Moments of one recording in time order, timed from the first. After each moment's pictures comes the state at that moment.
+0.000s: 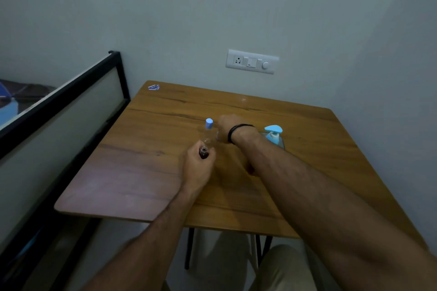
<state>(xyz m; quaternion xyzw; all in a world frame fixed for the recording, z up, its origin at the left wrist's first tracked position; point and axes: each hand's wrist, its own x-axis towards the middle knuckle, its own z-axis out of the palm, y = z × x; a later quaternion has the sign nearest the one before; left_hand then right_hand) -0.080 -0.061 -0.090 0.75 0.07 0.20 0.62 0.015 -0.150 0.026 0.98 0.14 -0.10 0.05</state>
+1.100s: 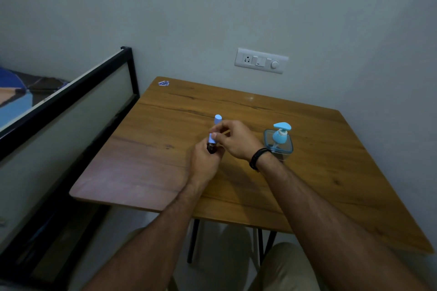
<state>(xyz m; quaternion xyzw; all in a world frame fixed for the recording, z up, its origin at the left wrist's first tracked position) -0.083 -0.055 -0.087 0.75 0.06 0.18 0.63 -0.052 -0.162 0.012 0.90 0.18 -0.06 -0.40</state>
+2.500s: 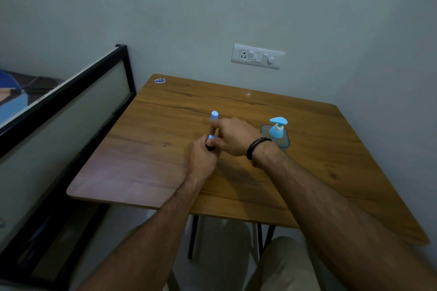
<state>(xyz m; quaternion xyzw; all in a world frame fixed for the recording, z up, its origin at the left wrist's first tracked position) -0.089 -0.057 -0.080 0.80 0.06 0.17 0.58 -0.060 -0.161 0.041 0.96 0.25 -0.08 -0.08</state>
